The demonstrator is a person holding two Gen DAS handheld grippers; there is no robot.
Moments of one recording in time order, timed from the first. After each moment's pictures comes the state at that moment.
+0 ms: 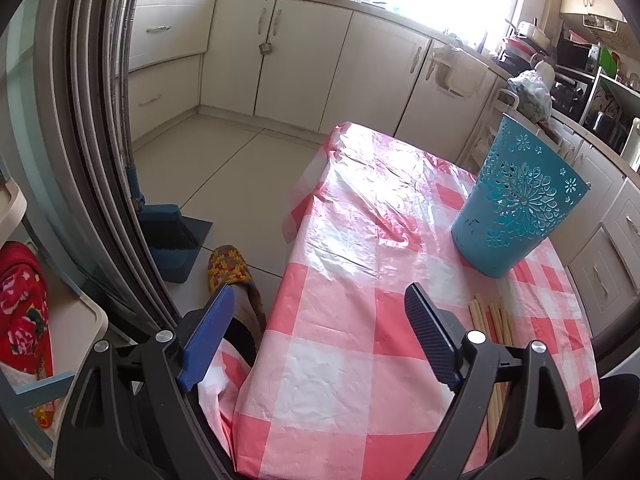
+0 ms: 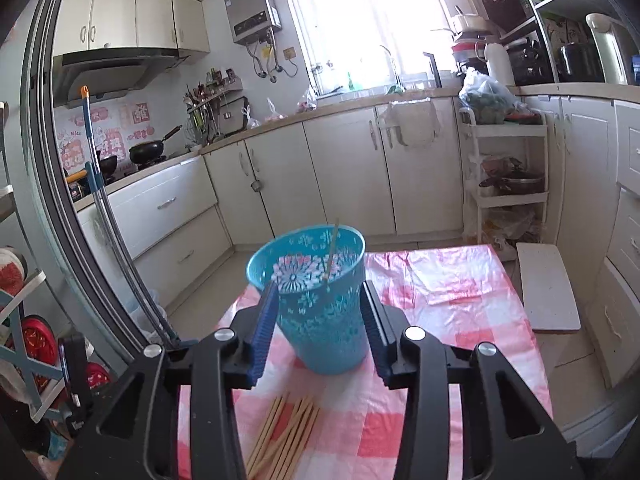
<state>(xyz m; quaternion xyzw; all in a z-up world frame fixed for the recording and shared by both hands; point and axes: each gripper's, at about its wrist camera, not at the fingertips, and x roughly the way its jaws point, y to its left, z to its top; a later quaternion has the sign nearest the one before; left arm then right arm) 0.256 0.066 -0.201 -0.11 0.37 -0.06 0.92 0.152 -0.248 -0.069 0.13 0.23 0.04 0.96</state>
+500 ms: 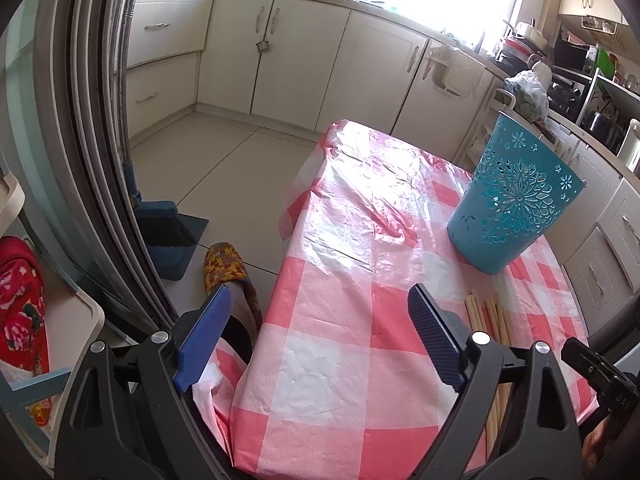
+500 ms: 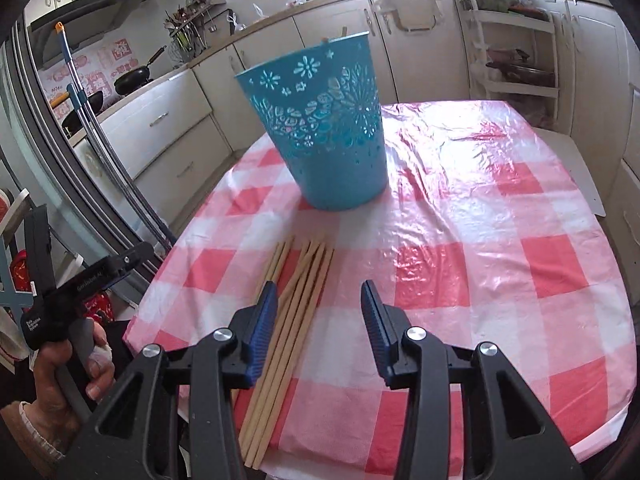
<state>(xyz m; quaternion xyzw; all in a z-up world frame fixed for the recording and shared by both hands) 0.254 0.068 -0.202 -0.11 0.37 -0.06 0.92 0.140 -0.219 -0.171 0.15 0.39 0.07 0.90</state>
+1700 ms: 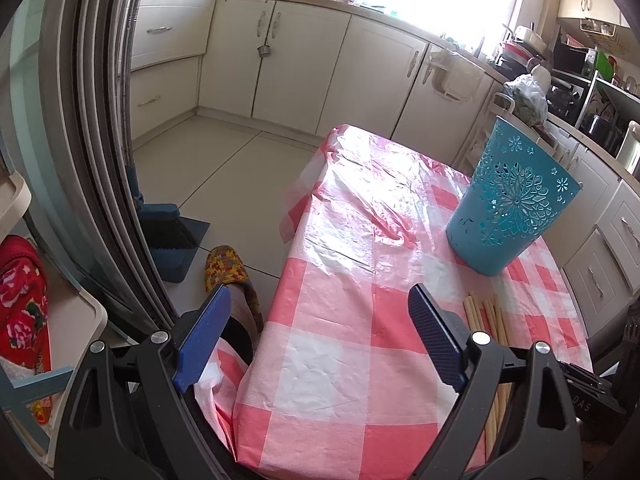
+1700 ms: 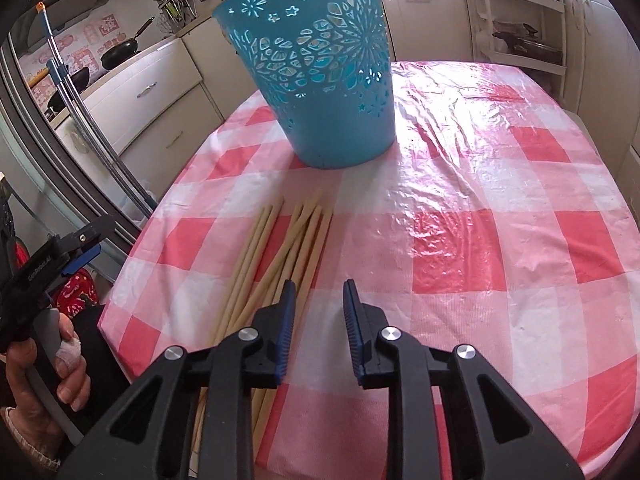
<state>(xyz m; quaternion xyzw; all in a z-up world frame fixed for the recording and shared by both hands) 0.248 0.071 -0.199 -0.11 0.36 -0.06 0.92 0.161 -0.206 -0.202 0.15 0.44 0.06 0.88</state>
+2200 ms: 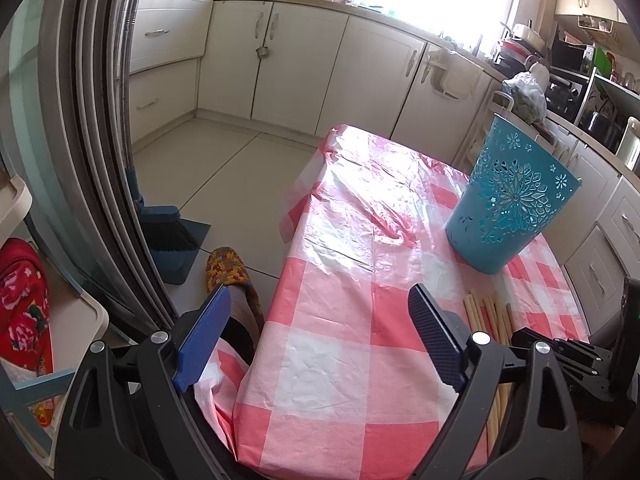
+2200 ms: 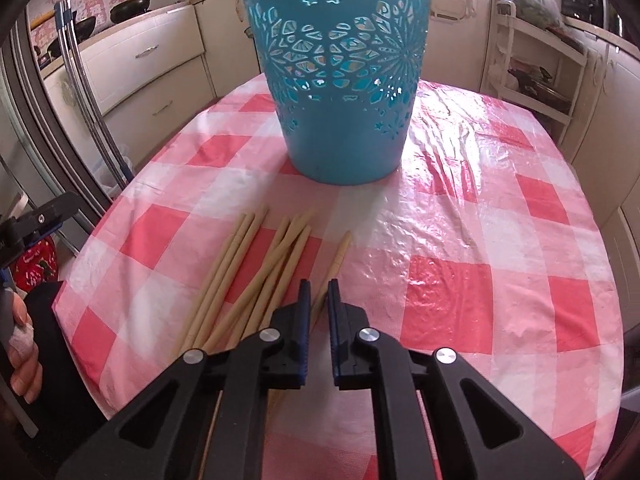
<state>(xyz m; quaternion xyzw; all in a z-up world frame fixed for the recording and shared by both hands) 0.247 0.071 -0.199 -0.11 0.36 -0.06 0.92 0.180 -0.192 -0.201 0.03 0.45 0.05 0.89</state>
